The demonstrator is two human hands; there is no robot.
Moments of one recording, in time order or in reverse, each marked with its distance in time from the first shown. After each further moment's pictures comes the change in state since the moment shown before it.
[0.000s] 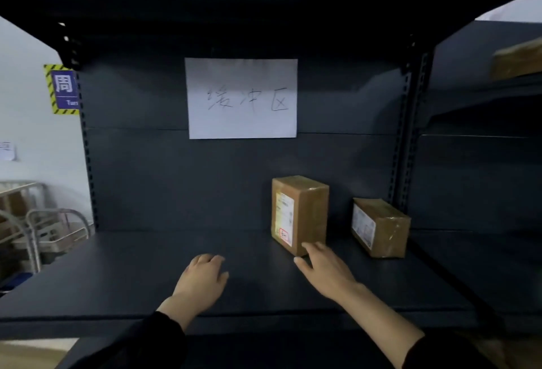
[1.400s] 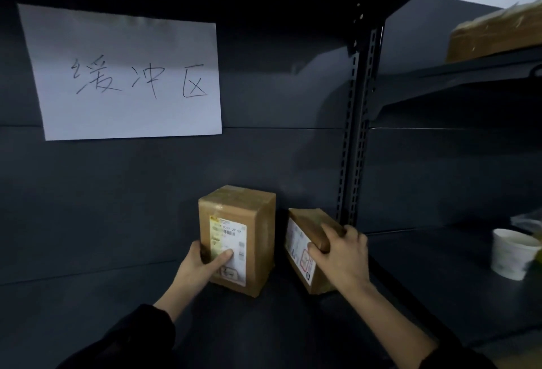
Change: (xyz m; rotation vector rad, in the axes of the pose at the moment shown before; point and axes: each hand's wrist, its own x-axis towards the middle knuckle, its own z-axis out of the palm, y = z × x) left_hand 0.176 0.104 0.086 -1.004 -0.077 -0.069; right_hand 0.065 0.154 -0.036 -0.124 0.395 0.442
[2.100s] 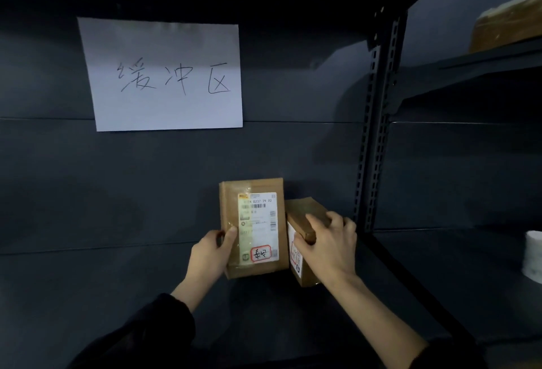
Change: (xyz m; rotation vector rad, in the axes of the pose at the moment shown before) left_hand -0.049 0.032 0.001 0.323 0.266 0.063; right_hand -0.025 -0.039 -0.006 0.073 0.021 -0.165
